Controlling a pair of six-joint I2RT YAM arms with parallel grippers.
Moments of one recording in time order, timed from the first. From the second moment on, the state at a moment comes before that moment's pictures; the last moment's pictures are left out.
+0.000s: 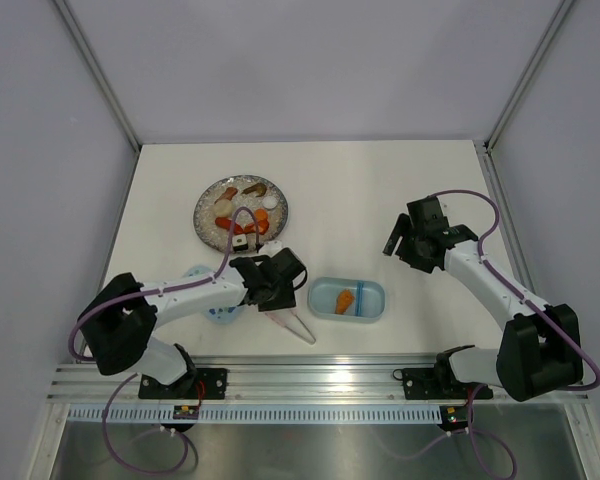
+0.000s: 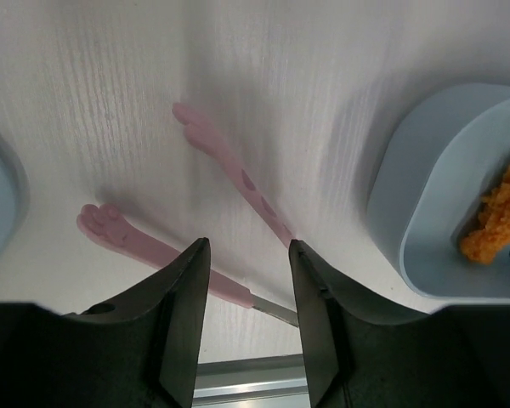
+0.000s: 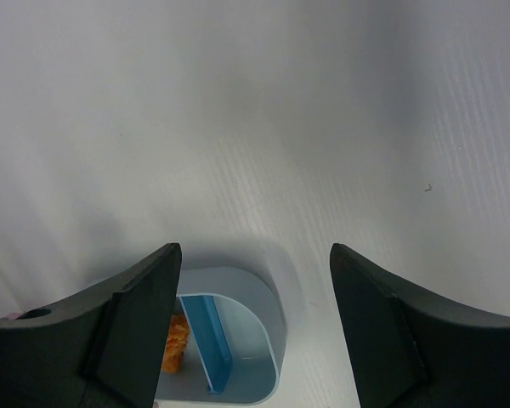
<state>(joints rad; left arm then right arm) -0.93 1.45 0.85 -0.60 -0.24 -1.00 0.29 1.30 0.89 -0.60 0.11 0.68</state>
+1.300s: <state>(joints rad) -0.91 1.60 1.06 -0.63 -0.22 -0.69 0.29 1.30 0.88 -0.60 0.11 0.67</state>
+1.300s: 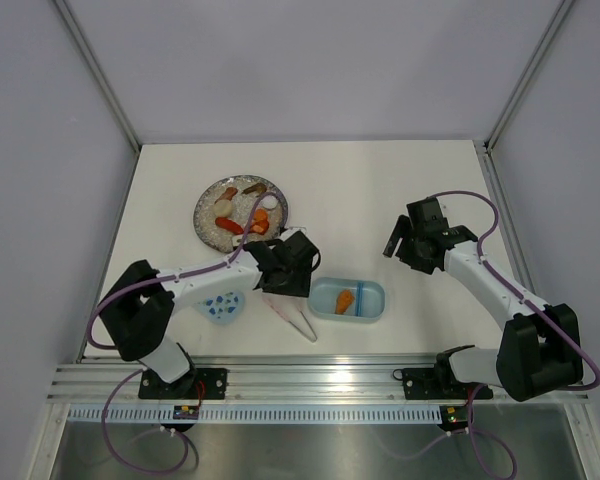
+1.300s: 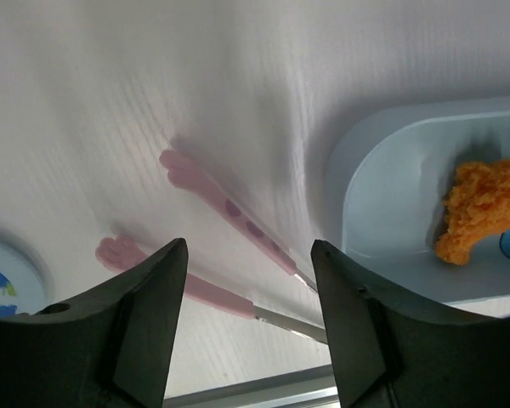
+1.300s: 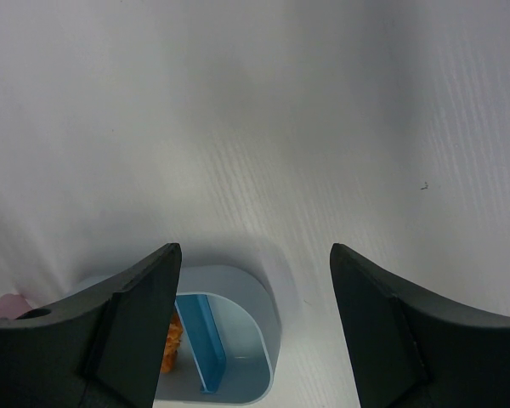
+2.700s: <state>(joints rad) -0.87 1.57 0.98 -0.50 -0.17 -0.45 0.29 1.29 0.88 -0.60 0.11 0.67</state>
